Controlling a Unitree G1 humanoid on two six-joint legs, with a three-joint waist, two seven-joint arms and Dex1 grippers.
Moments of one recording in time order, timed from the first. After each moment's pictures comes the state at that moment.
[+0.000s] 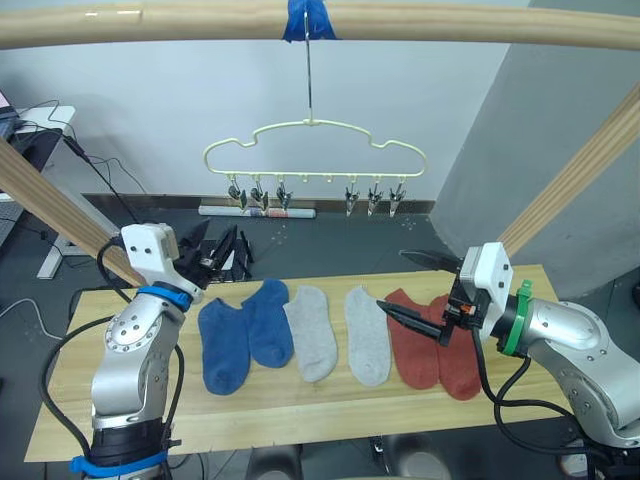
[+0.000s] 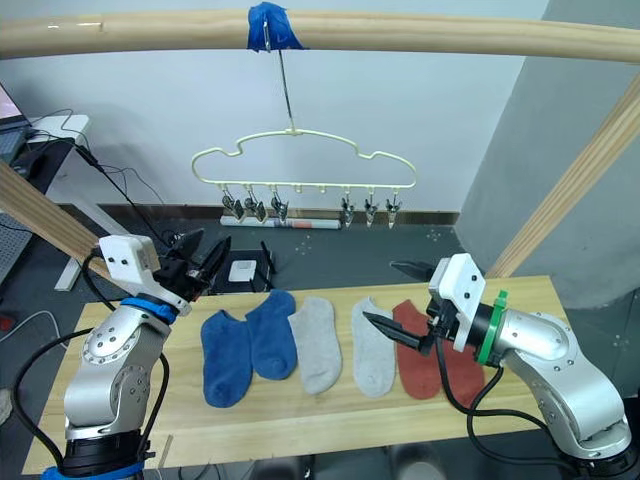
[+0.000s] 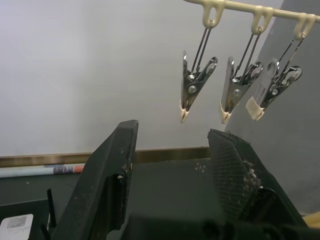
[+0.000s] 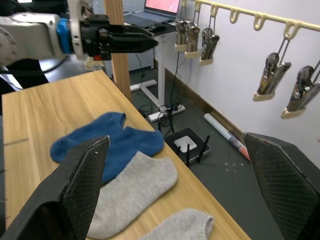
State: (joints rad) left arm -0.16 0.39 0.27 -0.24 -0.36 0.27 -0.37; right arm -0.14 -0.62 0.00 -0.71 0.53 0.56 0.71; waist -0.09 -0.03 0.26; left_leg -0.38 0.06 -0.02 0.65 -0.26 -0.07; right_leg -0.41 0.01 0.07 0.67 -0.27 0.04
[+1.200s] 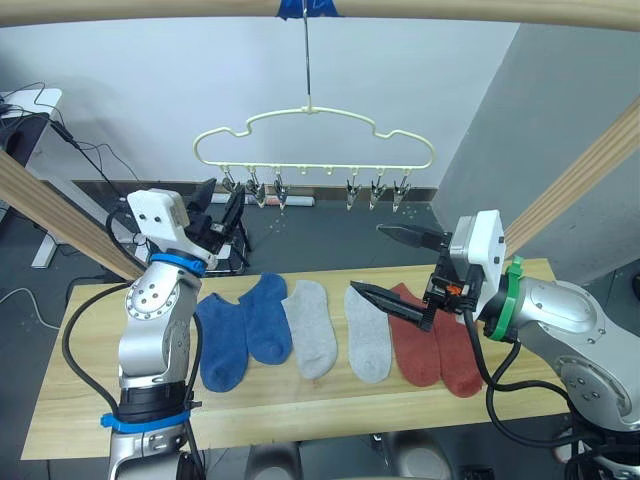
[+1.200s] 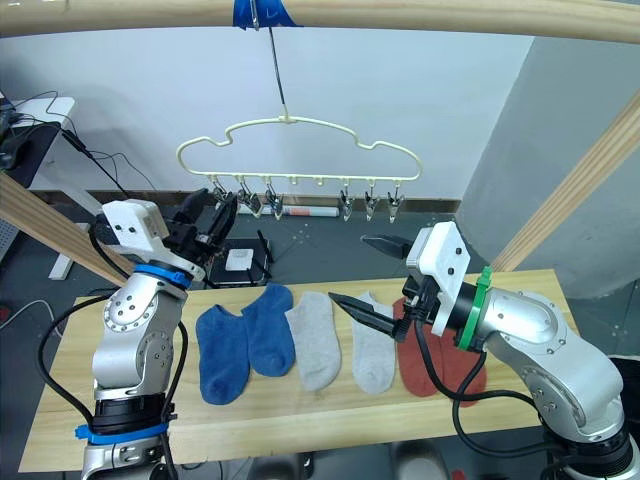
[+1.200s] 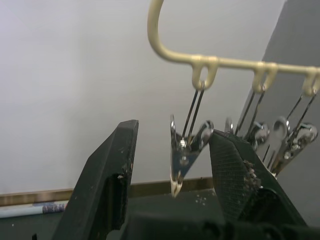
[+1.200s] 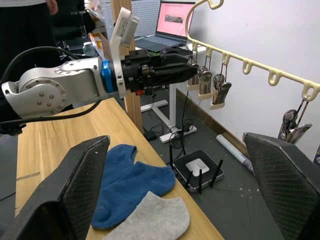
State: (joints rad) left arm -0.33 0.34 0.24 -0.14 -0.31 0.16 -0.34; right arm -0.30 -0.59 0.03 -0.79 0.67 0.71 0.57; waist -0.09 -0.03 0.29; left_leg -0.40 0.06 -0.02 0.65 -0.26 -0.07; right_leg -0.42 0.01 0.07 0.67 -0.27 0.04
